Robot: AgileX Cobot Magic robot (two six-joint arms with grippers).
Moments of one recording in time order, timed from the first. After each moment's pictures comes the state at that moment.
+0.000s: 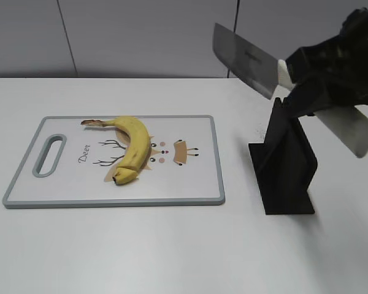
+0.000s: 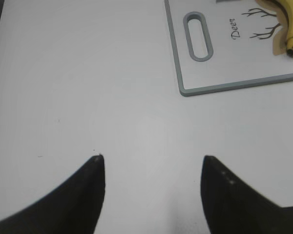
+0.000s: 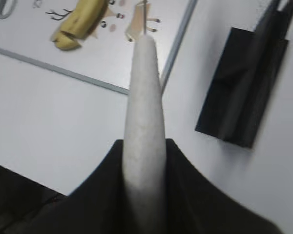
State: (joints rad) left arm -0.11 0.36 -0.65 0.05 1.17 0.16; right arm 0.53 1.28 -1.10 0.17 0.89 0.22
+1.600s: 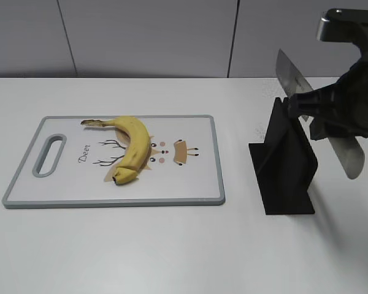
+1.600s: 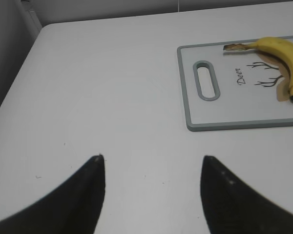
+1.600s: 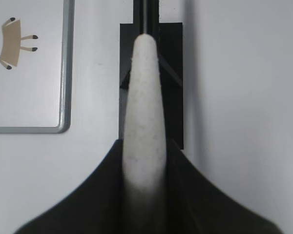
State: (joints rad) left arm -0.11 0.00 -0.48 0.08 1.08 0.09; right arm 0.53 1.36 -0.93 -0.22 0.74 0.69
